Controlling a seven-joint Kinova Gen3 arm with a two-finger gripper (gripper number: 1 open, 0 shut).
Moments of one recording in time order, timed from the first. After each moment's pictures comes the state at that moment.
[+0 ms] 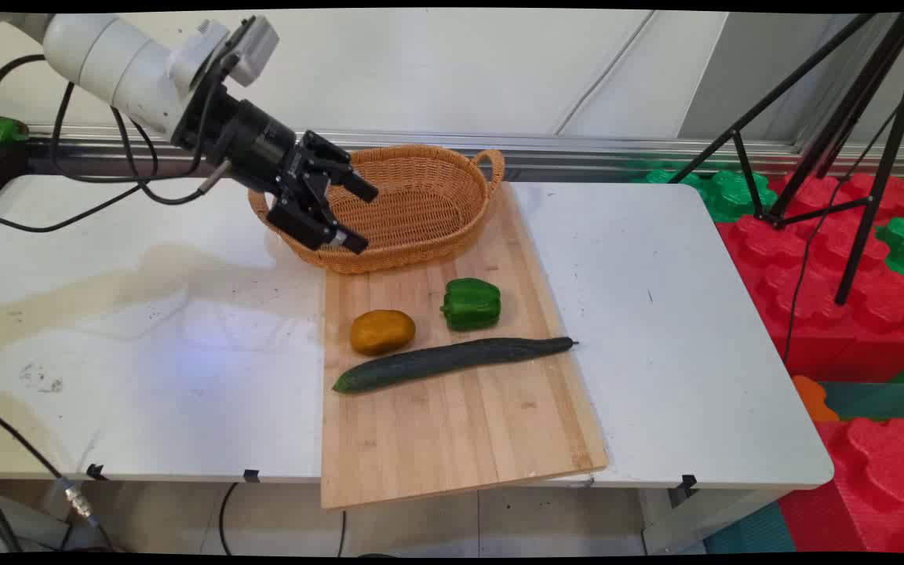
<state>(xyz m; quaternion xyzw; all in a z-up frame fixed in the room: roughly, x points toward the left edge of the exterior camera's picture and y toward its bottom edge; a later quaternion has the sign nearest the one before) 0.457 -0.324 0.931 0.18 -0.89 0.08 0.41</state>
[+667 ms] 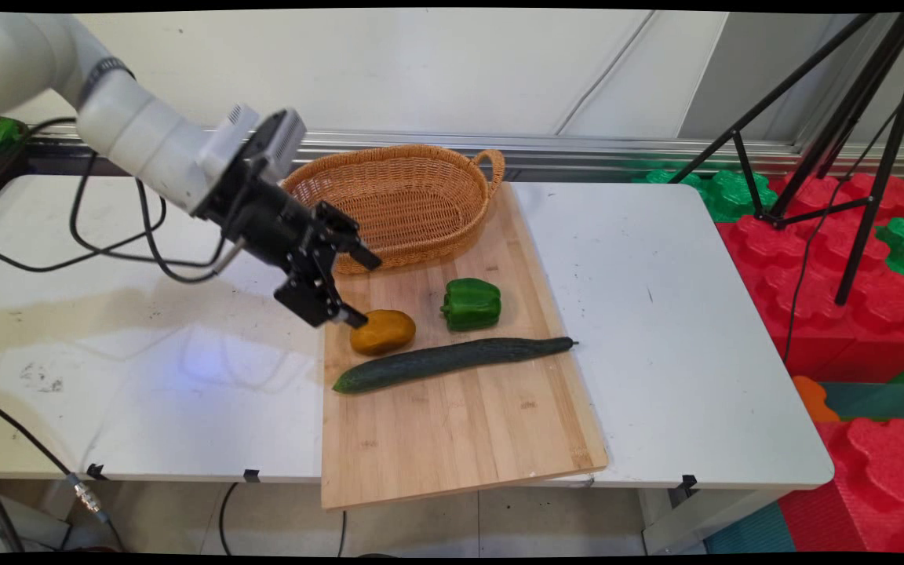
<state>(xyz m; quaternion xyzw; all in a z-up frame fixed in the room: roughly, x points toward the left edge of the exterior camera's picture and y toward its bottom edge) 0.422 -0.295 0.881 0.16 -0.92 0.07 0.36</state>
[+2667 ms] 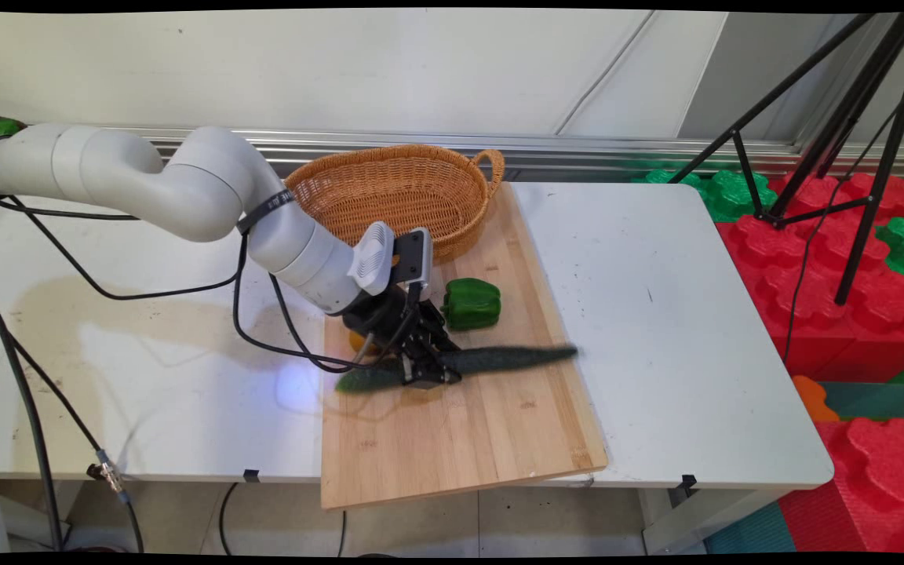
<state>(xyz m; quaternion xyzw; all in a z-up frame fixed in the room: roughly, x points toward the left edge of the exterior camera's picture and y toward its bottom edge) 0.297 -0.315 0.772 0.19 -0.93 0.08 0.31</state>
